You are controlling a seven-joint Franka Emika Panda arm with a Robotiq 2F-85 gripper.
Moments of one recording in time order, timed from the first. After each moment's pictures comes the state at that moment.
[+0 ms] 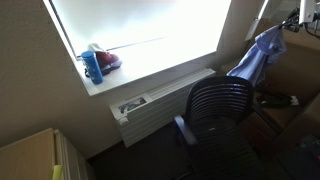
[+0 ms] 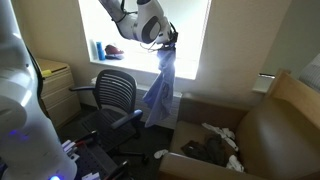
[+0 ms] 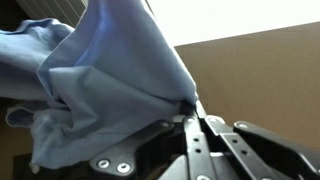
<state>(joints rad) -0.25 0.08 0.31 -2.24 0.02 3.23 1.77</state>
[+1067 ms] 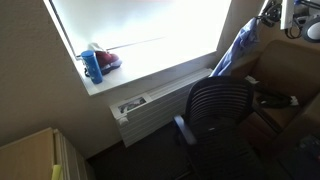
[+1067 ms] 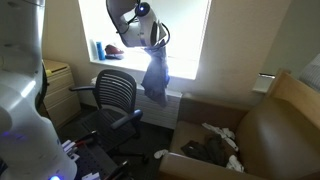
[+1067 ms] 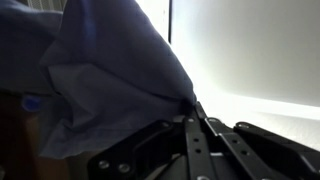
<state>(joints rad) -0.42 0.35 0.61 -2.02 -0.43 3.46 1.69</state>
